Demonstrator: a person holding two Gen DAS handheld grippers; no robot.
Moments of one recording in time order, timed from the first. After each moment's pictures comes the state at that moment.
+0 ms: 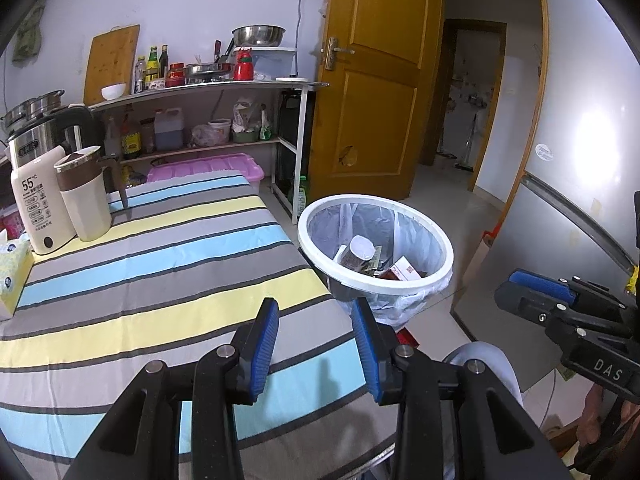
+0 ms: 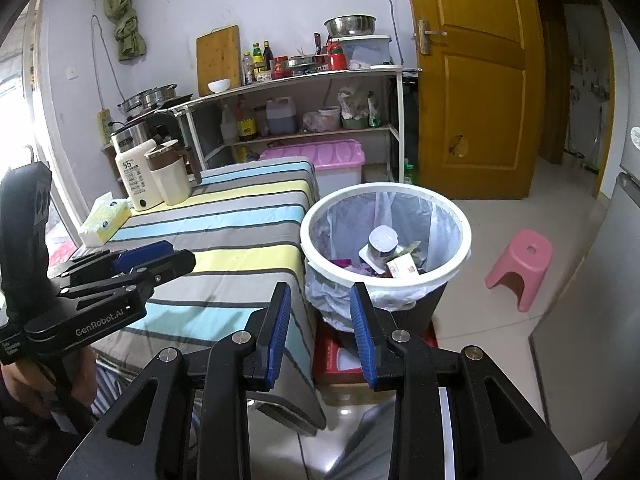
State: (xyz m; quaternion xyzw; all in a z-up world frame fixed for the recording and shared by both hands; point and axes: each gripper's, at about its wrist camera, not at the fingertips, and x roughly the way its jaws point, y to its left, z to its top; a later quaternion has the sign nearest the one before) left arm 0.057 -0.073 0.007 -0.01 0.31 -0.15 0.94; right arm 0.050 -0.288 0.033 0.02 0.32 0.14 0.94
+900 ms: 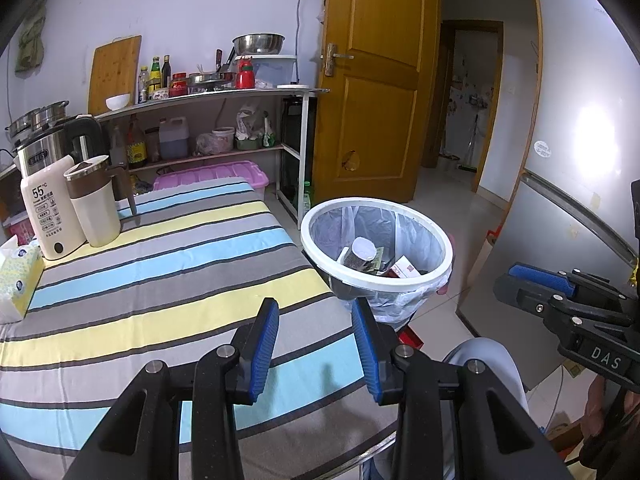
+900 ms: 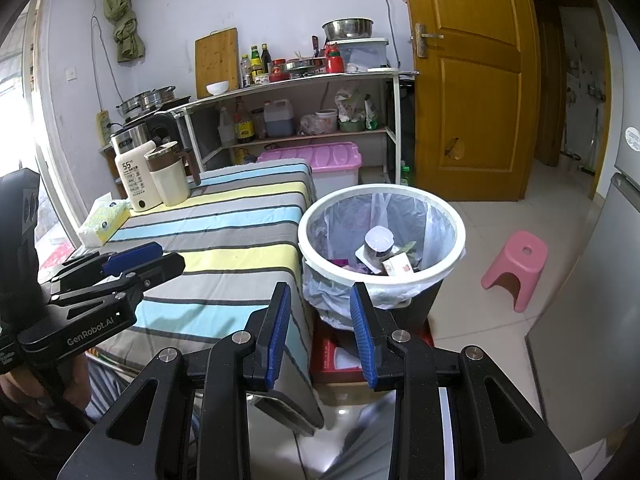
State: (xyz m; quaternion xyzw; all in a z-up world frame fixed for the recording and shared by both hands) left arm 0.043 -0.072 0.013 0.00 0.30 -0.14 0.94; right arm 0.043 -0.288 0.034 0.02 0.32 0.14 0.94
